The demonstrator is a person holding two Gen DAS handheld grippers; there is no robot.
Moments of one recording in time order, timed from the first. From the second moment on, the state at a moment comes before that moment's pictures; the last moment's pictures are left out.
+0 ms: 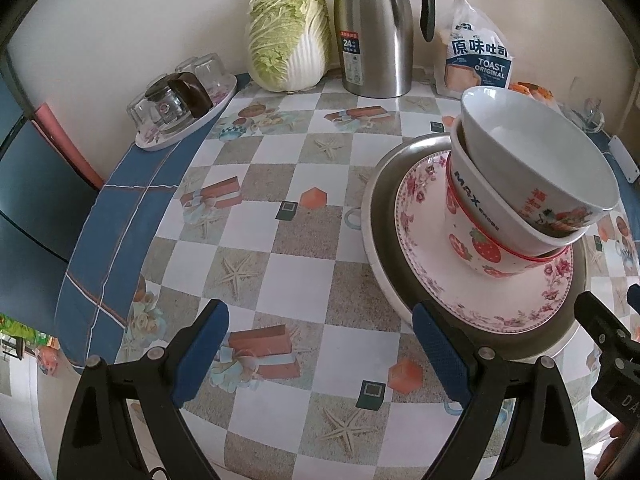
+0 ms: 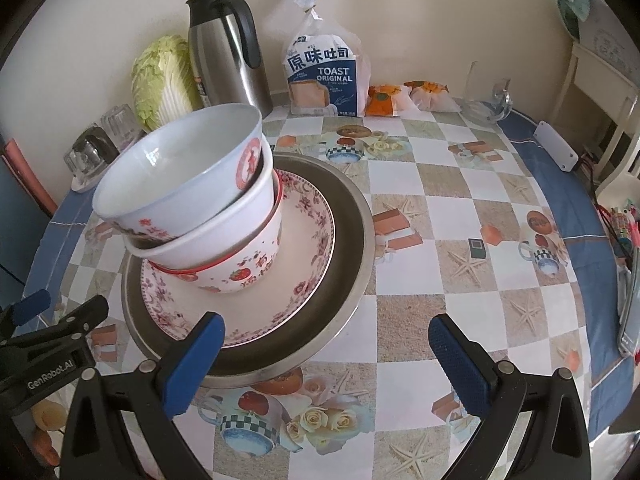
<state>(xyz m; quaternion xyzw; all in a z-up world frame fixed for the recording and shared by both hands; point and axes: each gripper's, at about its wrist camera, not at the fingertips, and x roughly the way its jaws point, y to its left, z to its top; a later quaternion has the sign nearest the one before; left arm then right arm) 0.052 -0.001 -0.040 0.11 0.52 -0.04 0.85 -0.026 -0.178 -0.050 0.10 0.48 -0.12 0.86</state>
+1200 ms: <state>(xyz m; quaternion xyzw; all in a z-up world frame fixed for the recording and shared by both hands) 0.050 -0.004 -0.040 0.12 0.52 -0.05 0.85 -0.026 -0.180 -0.053 0.10 0.48 -0.12 0.86</state>
